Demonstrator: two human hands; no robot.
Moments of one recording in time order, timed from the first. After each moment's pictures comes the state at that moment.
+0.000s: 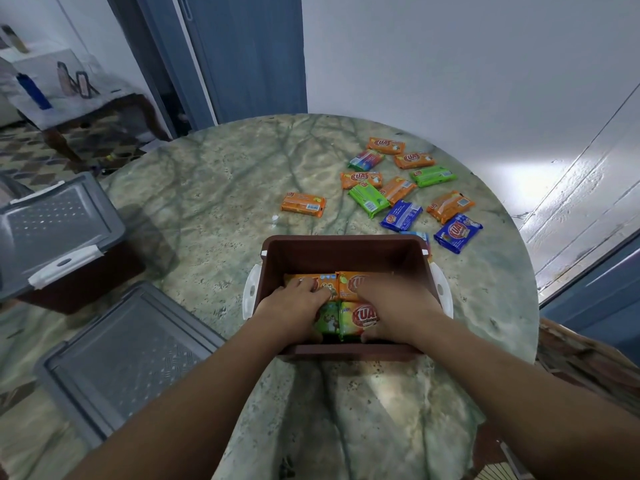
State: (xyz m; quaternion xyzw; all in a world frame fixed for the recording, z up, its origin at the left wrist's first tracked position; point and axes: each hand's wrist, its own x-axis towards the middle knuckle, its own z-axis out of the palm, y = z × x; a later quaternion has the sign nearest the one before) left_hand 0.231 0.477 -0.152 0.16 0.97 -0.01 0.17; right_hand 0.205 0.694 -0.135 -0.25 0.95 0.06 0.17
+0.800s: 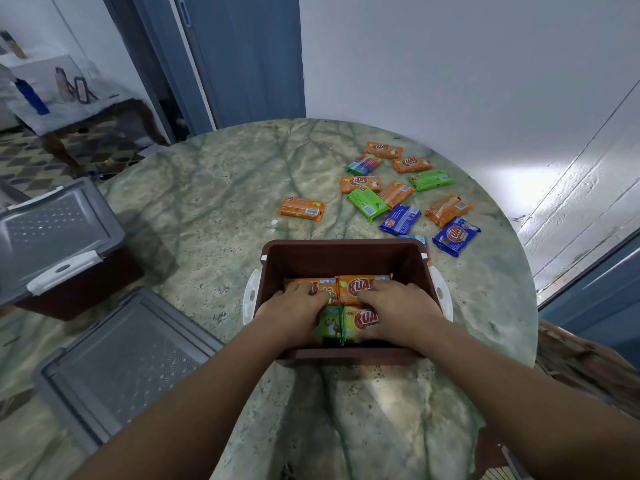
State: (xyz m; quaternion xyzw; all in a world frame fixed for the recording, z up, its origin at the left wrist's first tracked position) left_hand 0.232 0.476 -0.148 0.15 0.98 0.01 0.16; right_hand 0.204 0.693 -0.136 -0.27 0.95 0.02 0.14
